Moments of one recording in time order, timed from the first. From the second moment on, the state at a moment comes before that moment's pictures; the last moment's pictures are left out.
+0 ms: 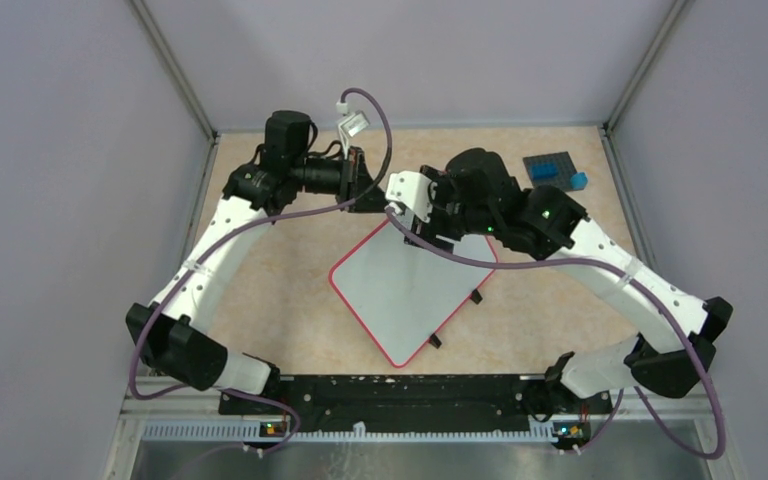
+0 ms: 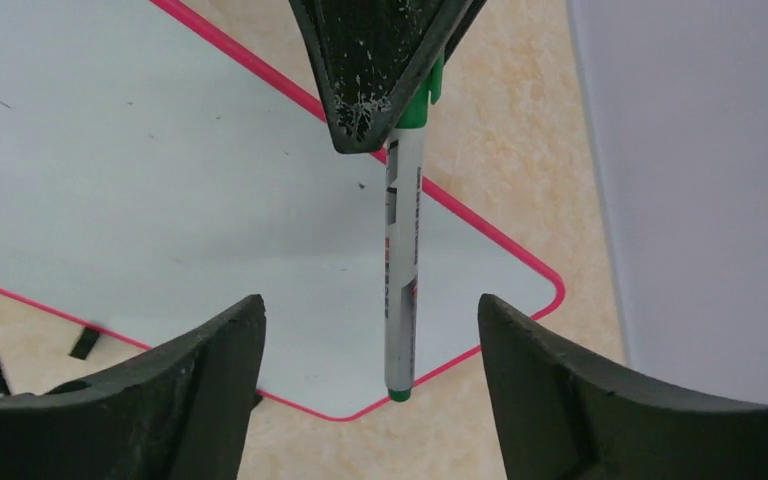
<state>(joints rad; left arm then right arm) -0.39 1.43 1.52 -0.59 1.05 -0.24 0.92 1.36 1.62 -0.88 0.03 -0.62</state>
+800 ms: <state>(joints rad) -0.29 1.21 1.13 0.44 1.16 -0.89 0.45 1.22 1.33 -0.10 -0.98 0.53</state>
